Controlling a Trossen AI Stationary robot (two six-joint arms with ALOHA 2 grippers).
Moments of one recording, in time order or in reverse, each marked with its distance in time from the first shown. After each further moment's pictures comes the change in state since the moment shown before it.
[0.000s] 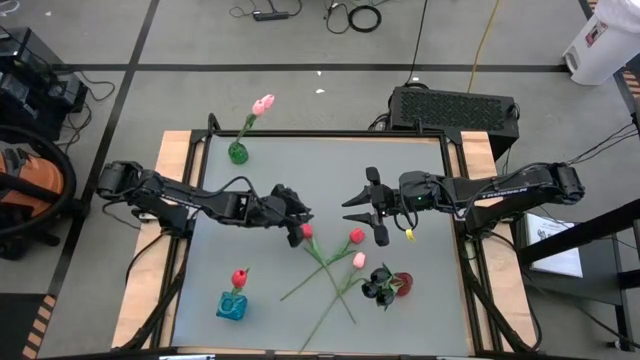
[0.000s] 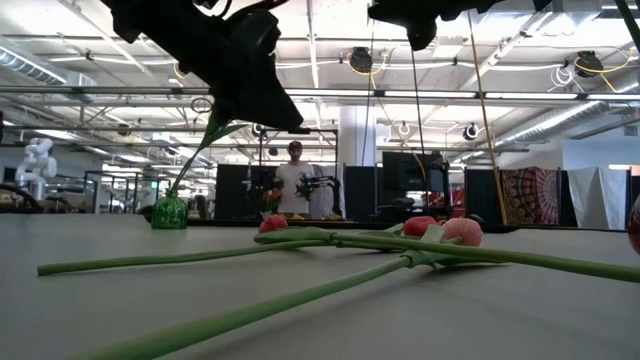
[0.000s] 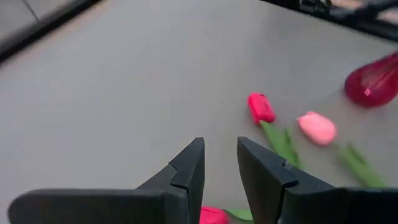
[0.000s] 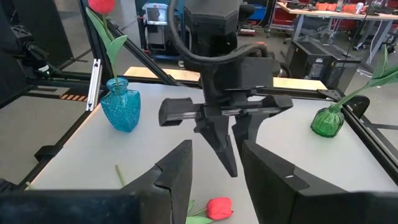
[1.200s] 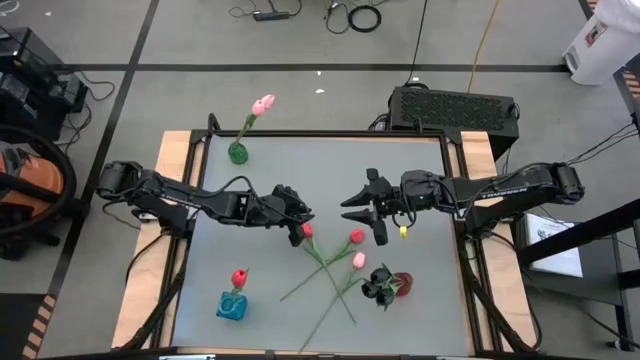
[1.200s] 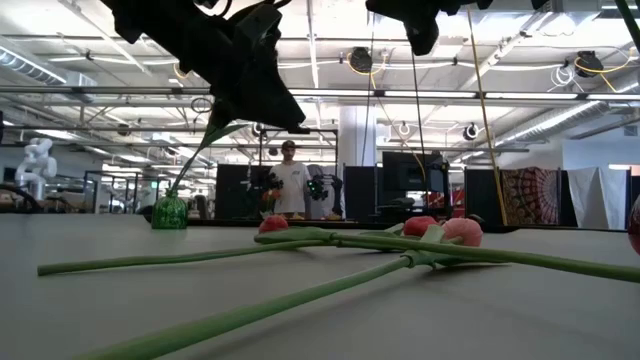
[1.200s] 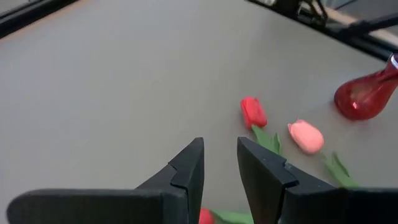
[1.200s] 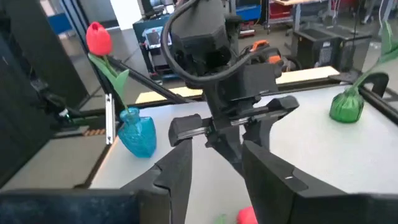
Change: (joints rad) left arm 0.003 0.000 0.000 0.012 0.015 -0.079; right arm 0.000 0.000 0.000 0.050 -0.004 0.234
